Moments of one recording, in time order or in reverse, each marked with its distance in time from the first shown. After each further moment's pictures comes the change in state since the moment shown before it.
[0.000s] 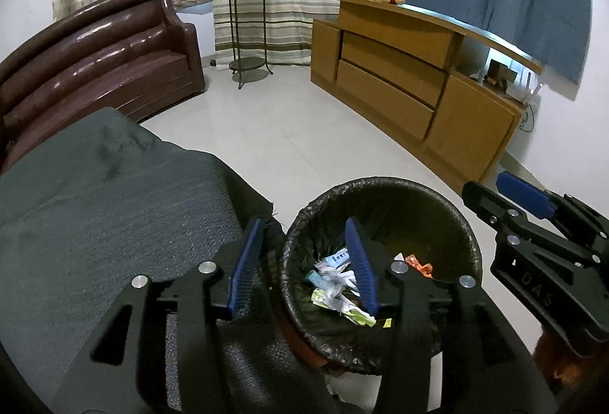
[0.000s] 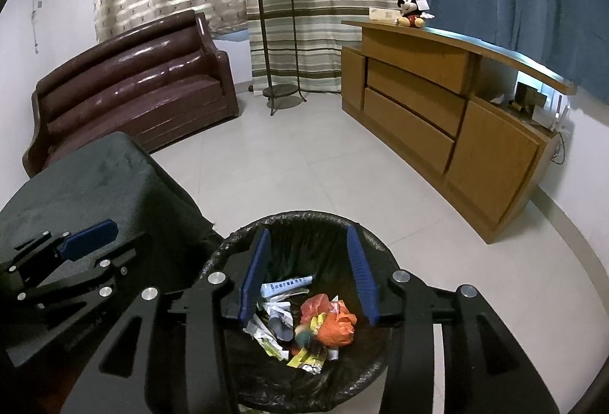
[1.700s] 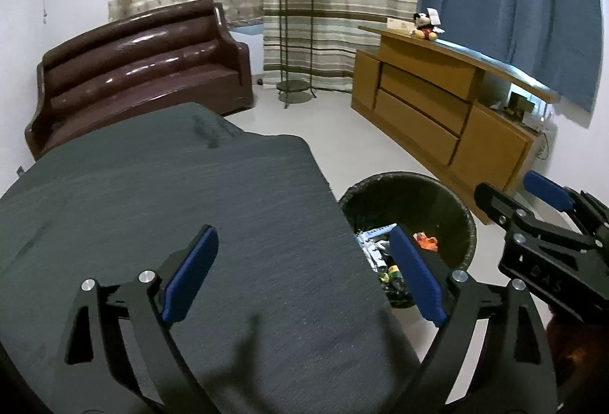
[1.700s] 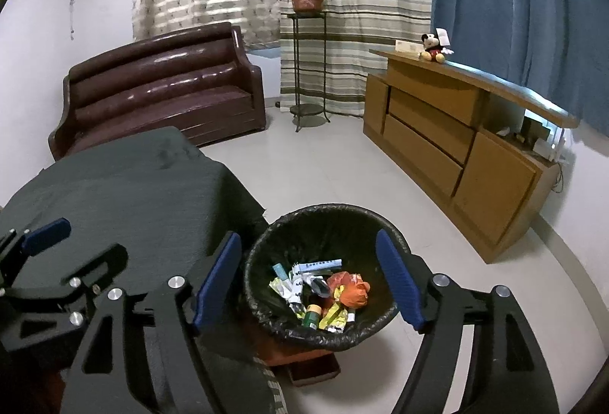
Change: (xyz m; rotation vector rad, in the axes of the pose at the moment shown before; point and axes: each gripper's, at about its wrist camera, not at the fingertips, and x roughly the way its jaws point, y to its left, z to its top) left arm -0.138 0.030 -0.070 -0.101 -0.112 0.139; right arm -0.091 0.032 -0.034 -0.099 -0.083 0.056
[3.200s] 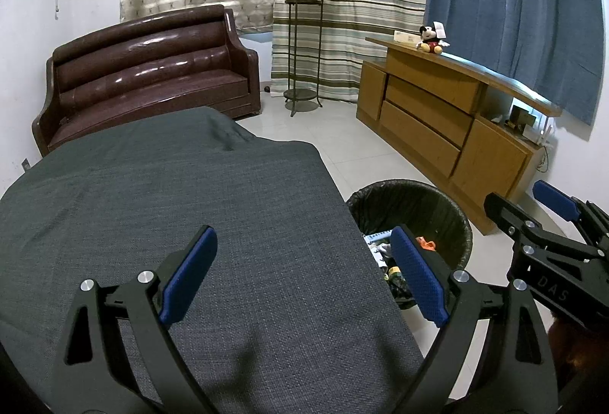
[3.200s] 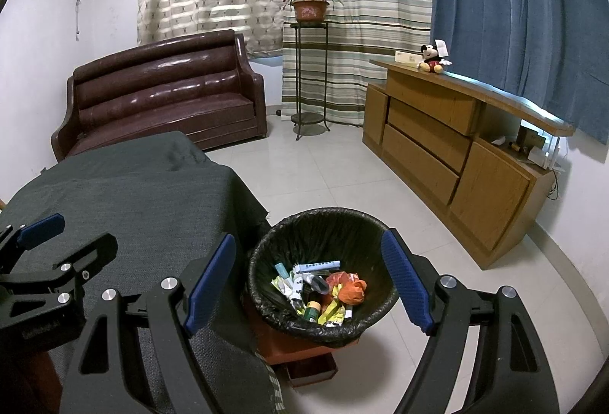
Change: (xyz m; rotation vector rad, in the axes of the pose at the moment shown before) left arm -0.021 0.012 -0.006 -0.028 -0.033 0.009; right arm -0.023 0.005 -0.007 -0.014 -0.030 -0.006
